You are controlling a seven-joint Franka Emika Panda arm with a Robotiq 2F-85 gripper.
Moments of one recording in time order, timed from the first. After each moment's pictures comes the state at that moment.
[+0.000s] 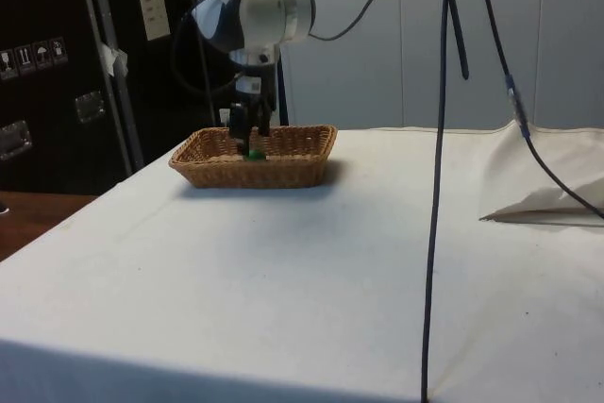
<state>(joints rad) 0.38 0.79 -0.72 -1.78 0.76 2.50 -0.70</state>
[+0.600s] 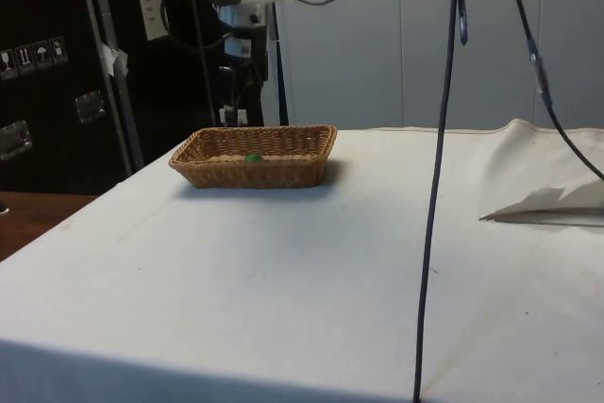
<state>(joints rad) 0.44 0.65 -0.76 -1.82 0.64 2.45 -0.59</state>
